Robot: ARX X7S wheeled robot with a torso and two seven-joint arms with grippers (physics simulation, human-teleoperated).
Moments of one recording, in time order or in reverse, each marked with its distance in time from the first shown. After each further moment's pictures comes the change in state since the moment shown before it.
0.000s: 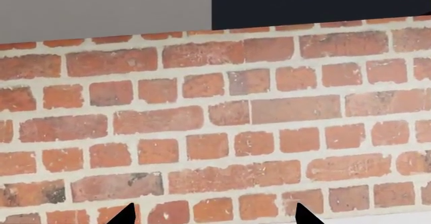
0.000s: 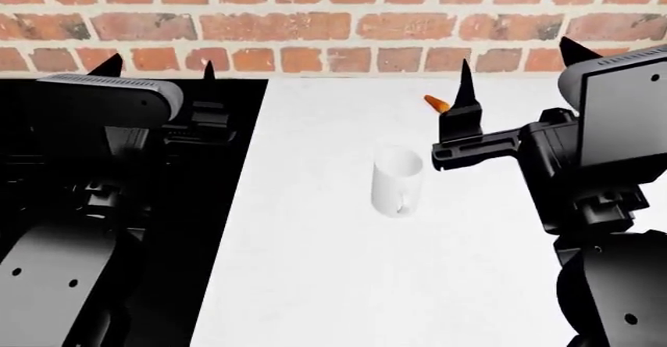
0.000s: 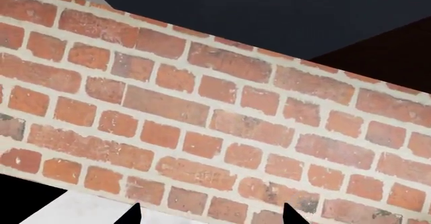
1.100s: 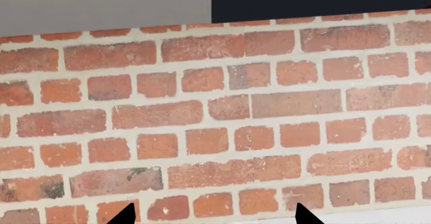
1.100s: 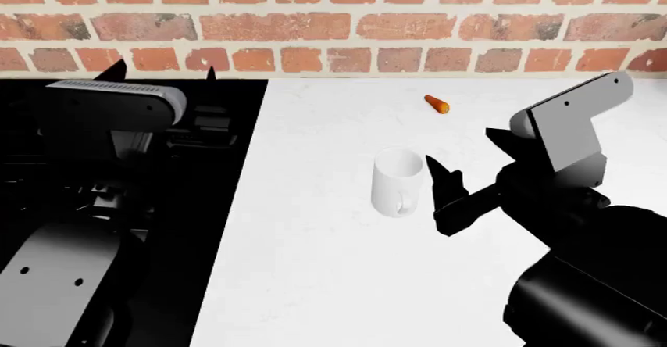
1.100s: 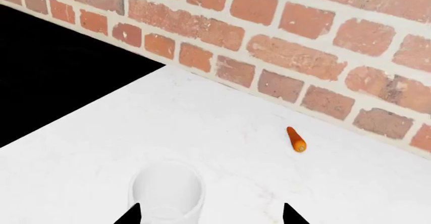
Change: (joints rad) left arm 0.017 -0.017 0.014 -0.041 -0.014 0.050 -0.011; right arm -0.040 -0.138 0.078 0.410 -0.909 -0.102 -1.239
